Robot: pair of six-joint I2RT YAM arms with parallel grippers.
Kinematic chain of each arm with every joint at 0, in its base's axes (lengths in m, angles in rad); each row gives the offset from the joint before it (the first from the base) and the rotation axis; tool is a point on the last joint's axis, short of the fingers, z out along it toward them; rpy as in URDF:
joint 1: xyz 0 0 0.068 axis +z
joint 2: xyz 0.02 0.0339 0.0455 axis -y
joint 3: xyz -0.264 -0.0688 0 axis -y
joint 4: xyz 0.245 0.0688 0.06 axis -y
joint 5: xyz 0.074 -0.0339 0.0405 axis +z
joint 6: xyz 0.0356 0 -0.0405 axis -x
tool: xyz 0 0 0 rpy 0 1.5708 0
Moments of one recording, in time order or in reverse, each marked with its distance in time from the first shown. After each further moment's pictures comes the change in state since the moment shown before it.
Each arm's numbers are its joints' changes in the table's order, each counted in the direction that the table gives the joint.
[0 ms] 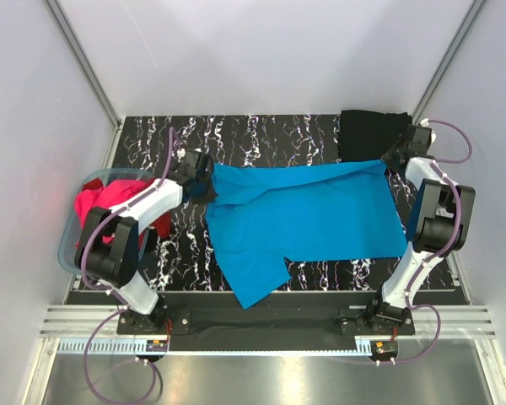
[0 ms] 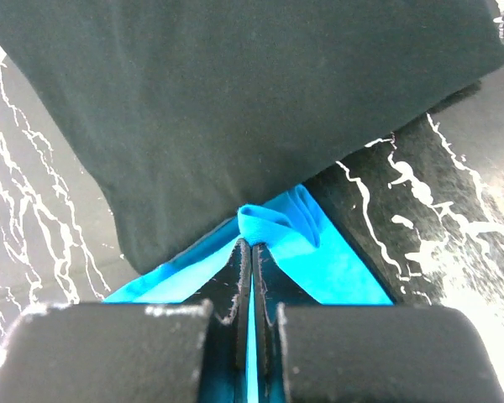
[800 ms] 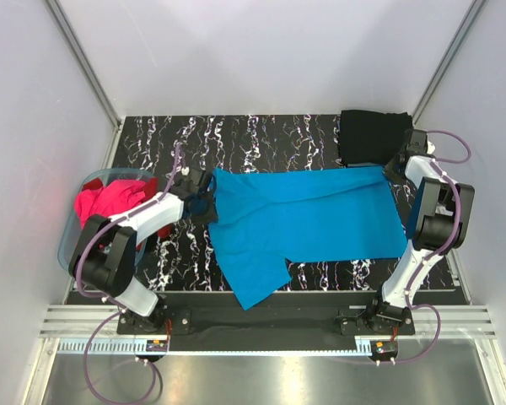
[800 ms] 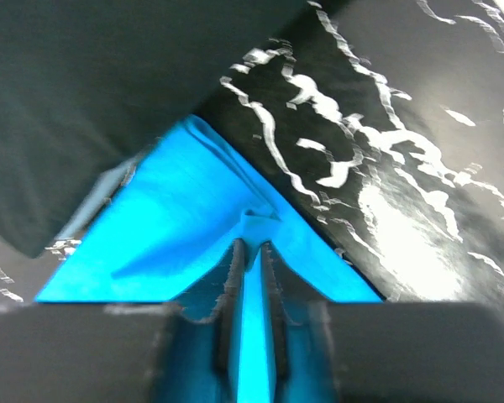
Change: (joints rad) left arm -0.055 0.078 -0.157 -0.037 0.010 -0.021; right arm 0.000 -0.008 0.009 -0.214 -0.113 -0.001
